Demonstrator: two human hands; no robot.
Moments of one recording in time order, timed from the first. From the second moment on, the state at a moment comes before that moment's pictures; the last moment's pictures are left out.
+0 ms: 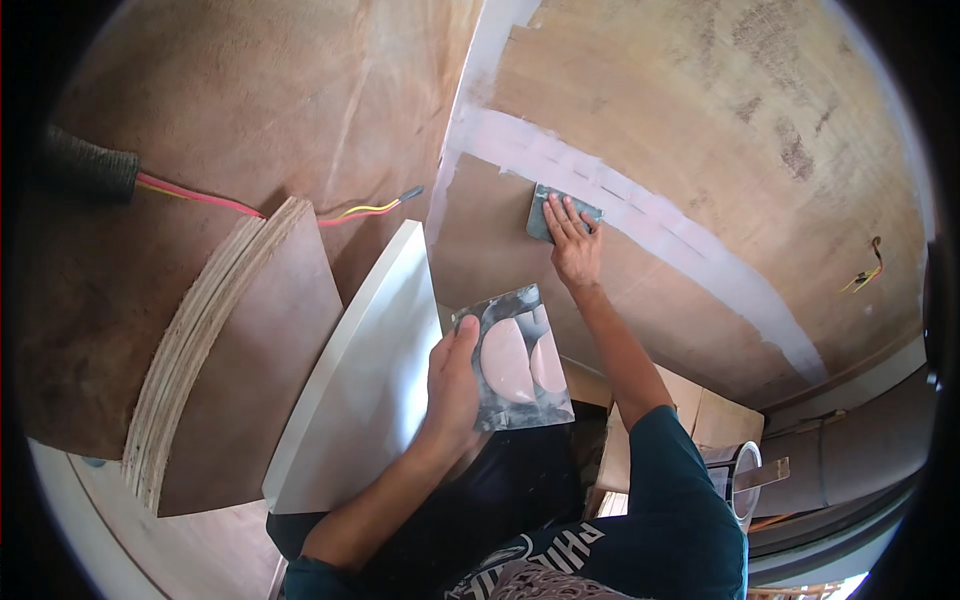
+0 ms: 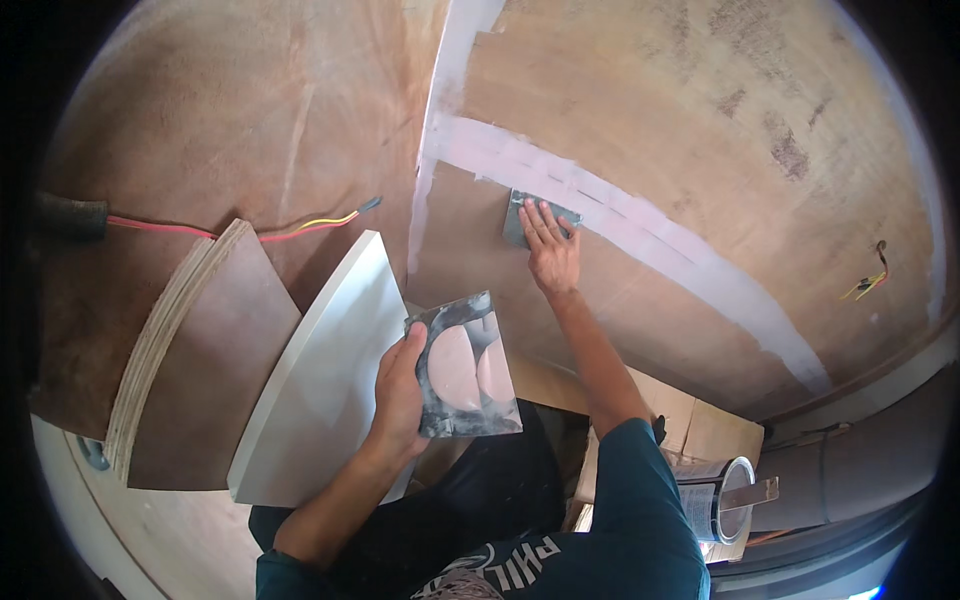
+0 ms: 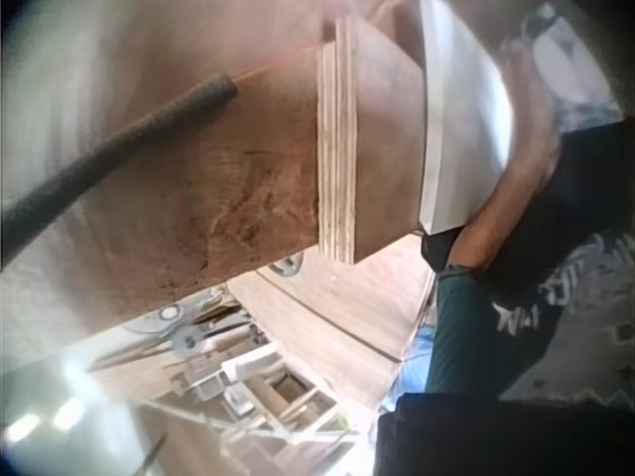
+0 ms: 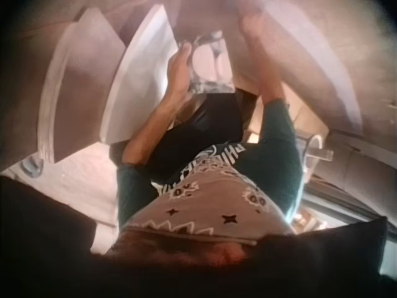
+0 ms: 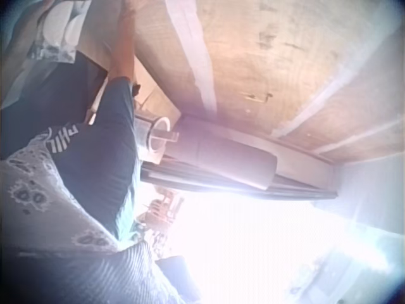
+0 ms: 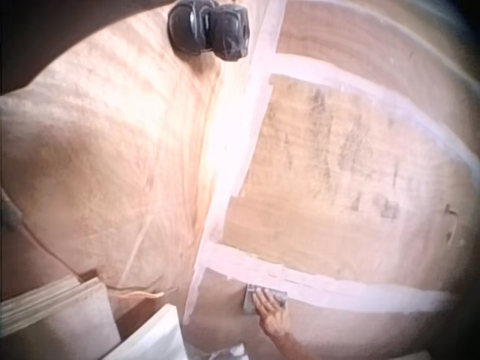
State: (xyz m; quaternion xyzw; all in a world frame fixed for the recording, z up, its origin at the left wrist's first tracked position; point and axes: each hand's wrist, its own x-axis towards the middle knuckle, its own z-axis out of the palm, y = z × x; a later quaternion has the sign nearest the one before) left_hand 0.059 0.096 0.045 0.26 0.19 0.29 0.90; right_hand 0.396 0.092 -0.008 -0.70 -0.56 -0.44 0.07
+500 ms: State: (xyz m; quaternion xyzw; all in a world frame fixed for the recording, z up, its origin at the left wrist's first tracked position) left_hand 0.061 0.092 0.046 0.26 0.21 0.28 0.90; right_hand 0.398 0.091 0.034 -0.69 -0.53 -0.49 0.09
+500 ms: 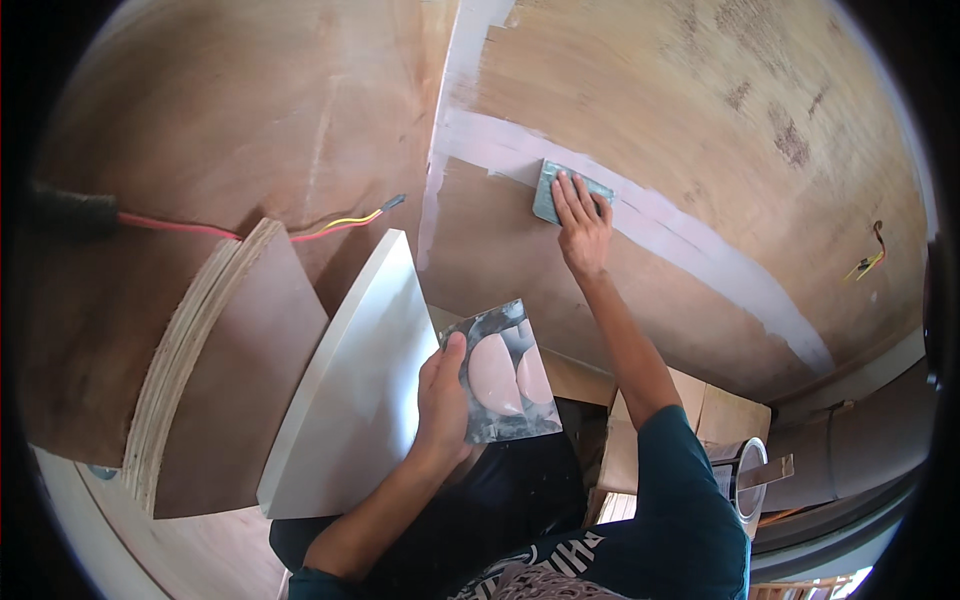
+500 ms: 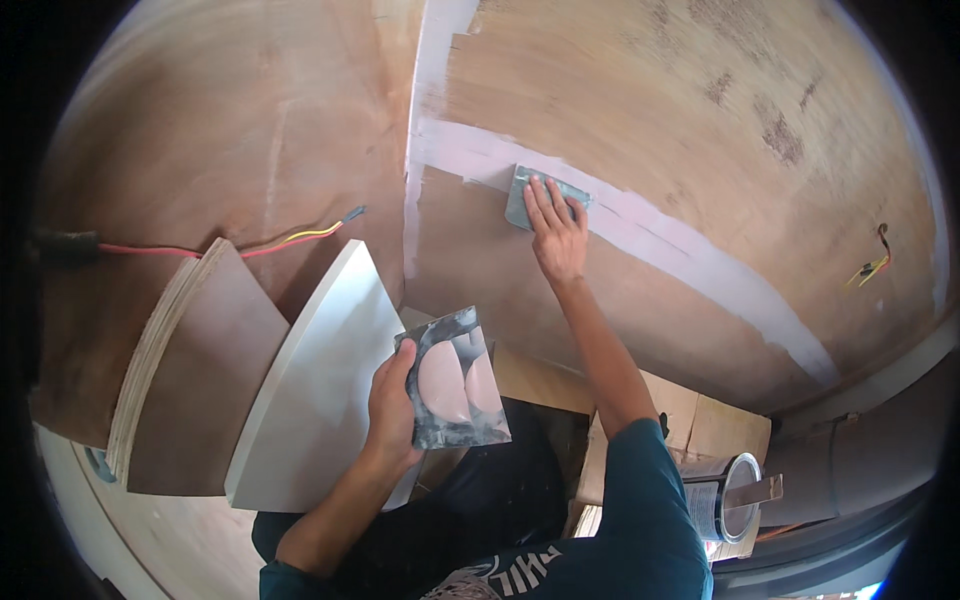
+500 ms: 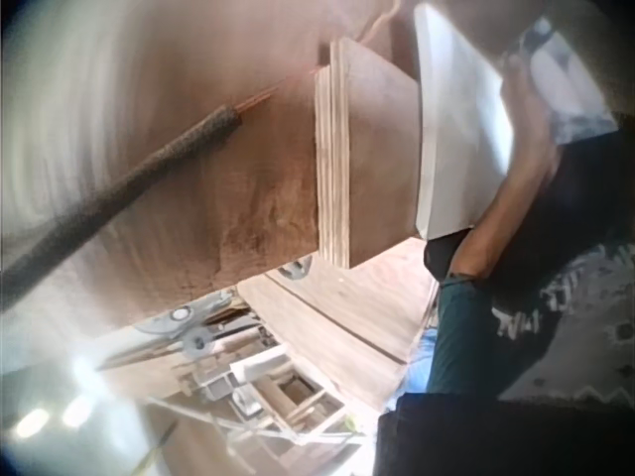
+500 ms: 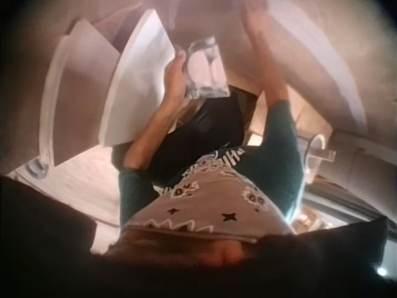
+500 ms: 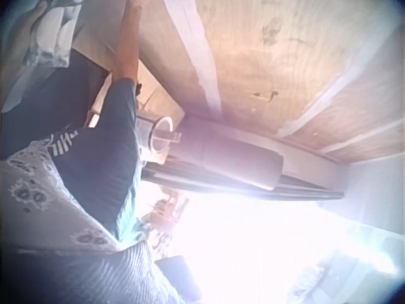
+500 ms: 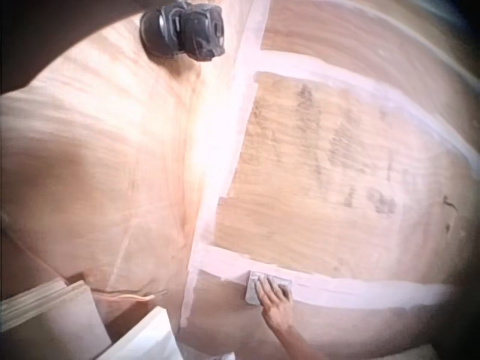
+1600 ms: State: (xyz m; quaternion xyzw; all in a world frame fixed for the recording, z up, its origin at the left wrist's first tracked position) left_hand 0.073 0.081 0.016 0.26 0.25 0.25 0.90; right_hand 0.396 0.106 0.009 -0.69 -0.57 -0.43 0.11
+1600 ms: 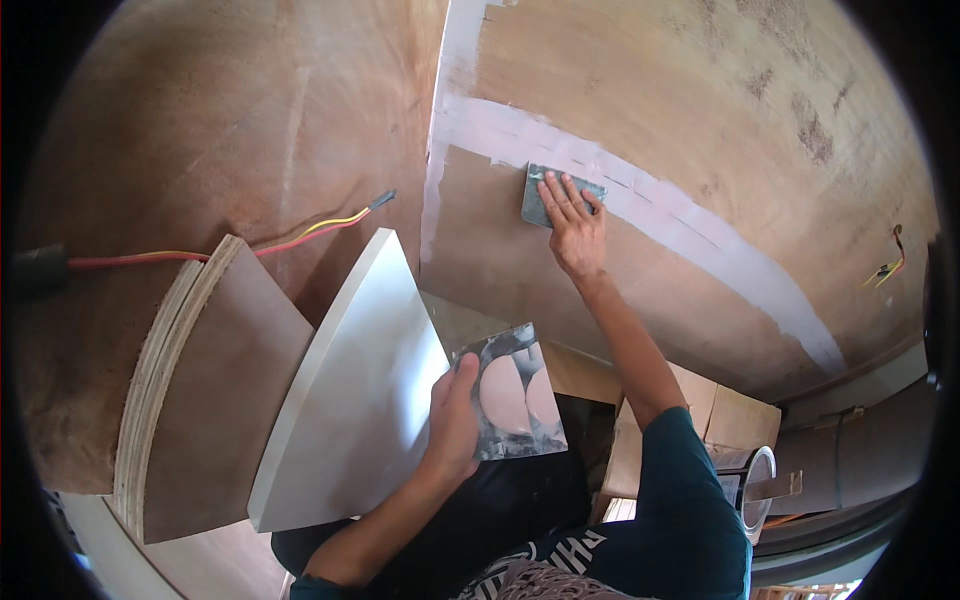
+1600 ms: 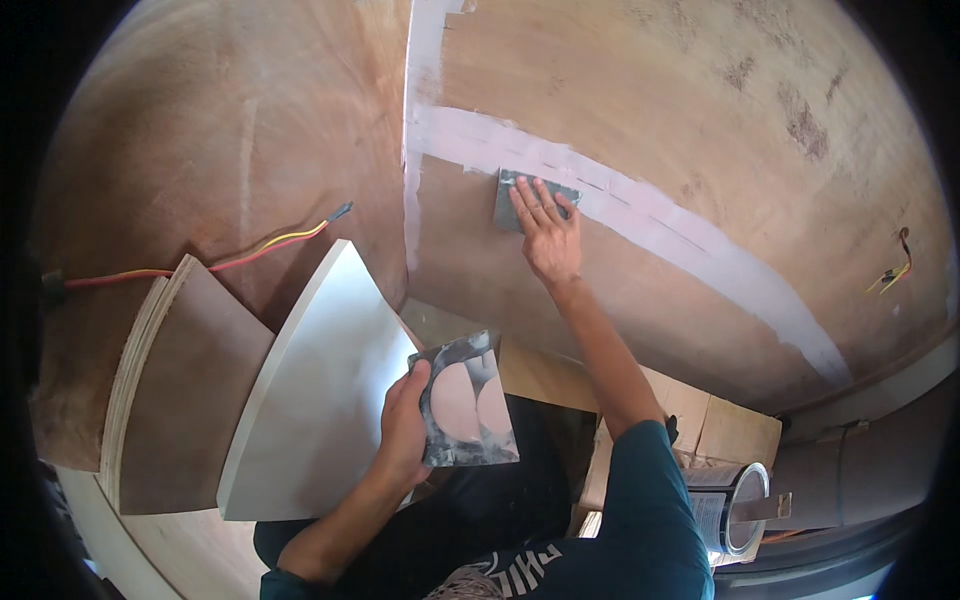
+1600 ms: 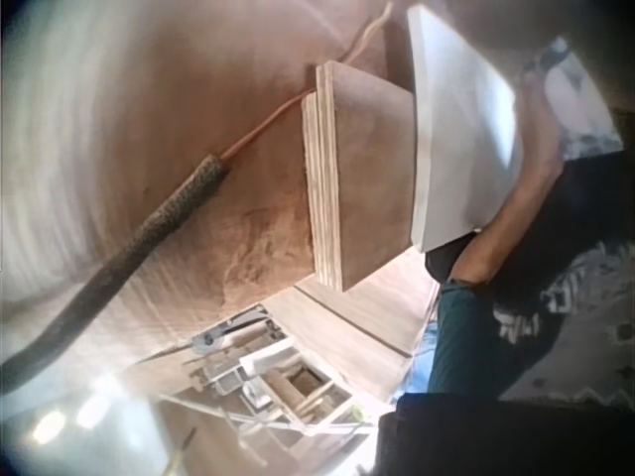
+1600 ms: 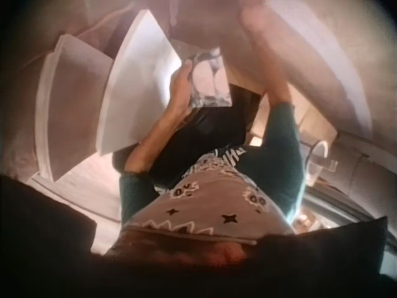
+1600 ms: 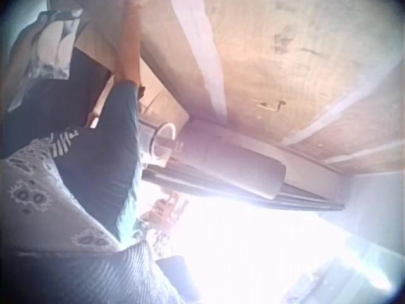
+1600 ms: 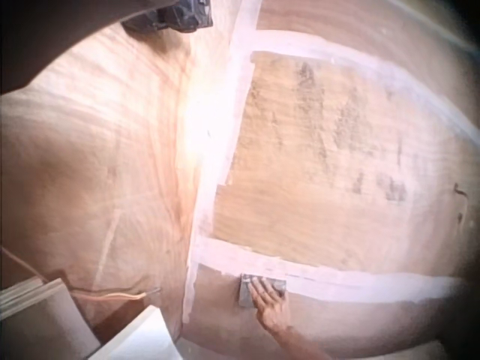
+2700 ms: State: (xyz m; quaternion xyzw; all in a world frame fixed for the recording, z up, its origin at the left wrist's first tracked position) left_hand 0.066 0.090 0.042 0.25 0.19 0.27 0.91; right_hand 0.407 0.017 -0.010 -0.72 -0.55 -0.41 0.10
